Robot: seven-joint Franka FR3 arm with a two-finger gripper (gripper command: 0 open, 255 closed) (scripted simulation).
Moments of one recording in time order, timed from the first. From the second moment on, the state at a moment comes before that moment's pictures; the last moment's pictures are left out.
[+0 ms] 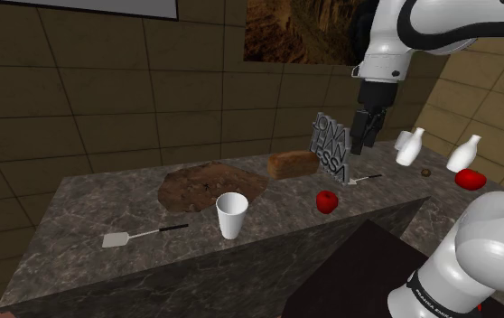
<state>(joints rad) 0.00 -0.74 0.02 -2.42 0.10 1.53 -0.07</state>
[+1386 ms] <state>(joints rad) -0.11 -0.33 -0.25 -2.57 -0.03 2.12 -0.42</state>
